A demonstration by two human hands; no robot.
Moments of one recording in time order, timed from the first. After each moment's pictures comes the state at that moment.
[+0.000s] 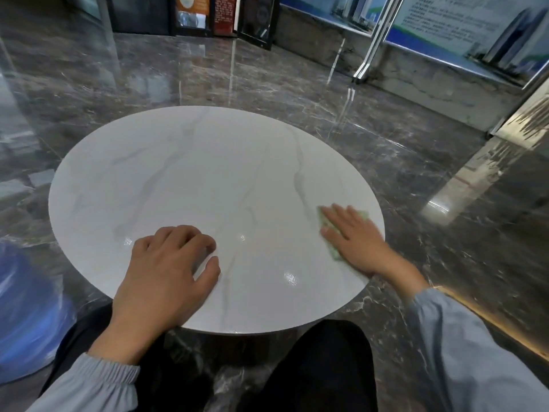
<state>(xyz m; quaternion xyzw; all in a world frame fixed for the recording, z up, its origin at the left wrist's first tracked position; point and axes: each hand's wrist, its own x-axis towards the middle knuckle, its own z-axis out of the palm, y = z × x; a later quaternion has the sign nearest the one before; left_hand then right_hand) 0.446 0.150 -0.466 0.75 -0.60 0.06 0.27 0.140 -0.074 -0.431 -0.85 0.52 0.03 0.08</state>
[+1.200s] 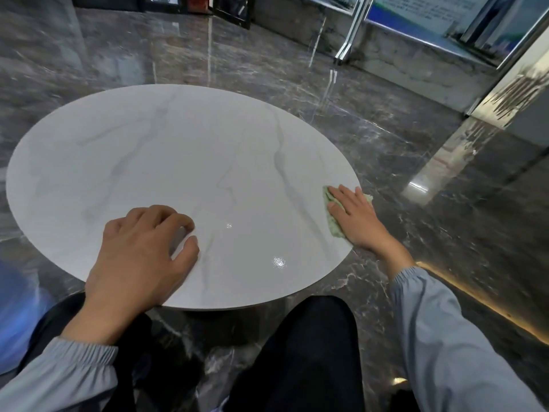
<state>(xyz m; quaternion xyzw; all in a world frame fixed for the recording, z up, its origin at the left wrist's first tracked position) 0.447 0.148 -0.472 0.75 -0.60 0.08 0.28 0.098 -0.077 -0.441 -0.80 0.58 -0.08 0.15</state>
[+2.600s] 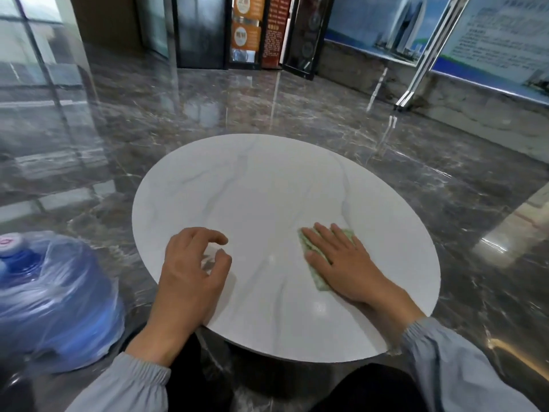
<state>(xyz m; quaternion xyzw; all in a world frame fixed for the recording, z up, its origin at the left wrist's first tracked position) 0.476 0.164 -0.450 0.71 -0.46 0.02 0.54 0.247 -0.034 -0.434 -0.91 0.40 0.01 0.10</state>
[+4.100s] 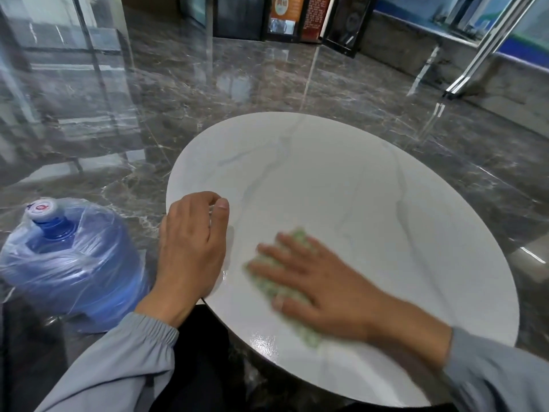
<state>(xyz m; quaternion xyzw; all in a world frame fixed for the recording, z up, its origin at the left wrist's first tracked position) 0.542 0.146 -0.456 0.80 -0.38 0.04 0.47 0.332 0.022 -0.426 -1.00 0.06 0.02 0.05</state>
